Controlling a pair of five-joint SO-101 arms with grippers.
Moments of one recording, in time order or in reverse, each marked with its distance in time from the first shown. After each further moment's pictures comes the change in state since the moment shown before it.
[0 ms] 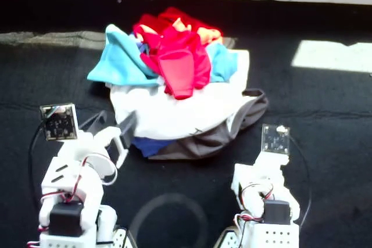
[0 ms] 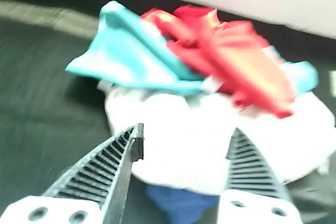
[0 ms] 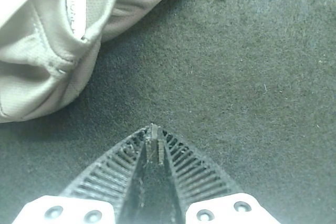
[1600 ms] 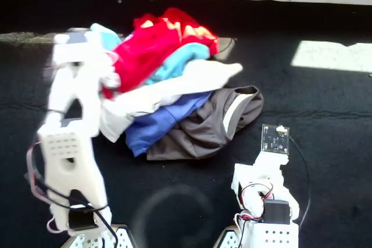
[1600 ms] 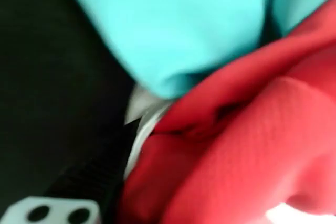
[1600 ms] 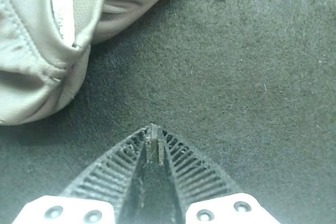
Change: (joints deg) left arm -20.7 147.7 -117.5 40.3 9.8; right arm 0.0 0.0 0.0 0.0 0.0
